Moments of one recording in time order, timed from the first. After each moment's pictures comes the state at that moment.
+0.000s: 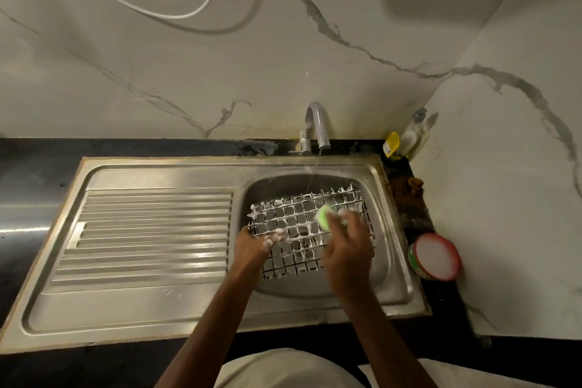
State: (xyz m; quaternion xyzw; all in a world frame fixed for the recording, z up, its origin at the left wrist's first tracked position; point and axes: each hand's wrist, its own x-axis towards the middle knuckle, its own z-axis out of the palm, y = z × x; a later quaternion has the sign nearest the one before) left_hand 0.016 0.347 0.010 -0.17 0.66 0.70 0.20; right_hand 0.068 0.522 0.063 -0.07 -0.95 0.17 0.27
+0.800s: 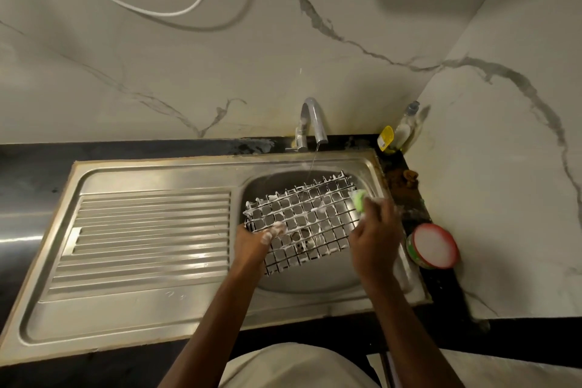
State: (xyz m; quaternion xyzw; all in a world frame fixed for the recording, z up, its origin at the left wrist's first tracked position) left_hand 0.016 0.347 0.020 -0.24 0.64 0.71 0.19; right_hand 0.072 0.554 0.076 -0.17 -0.94 0.15 0.26
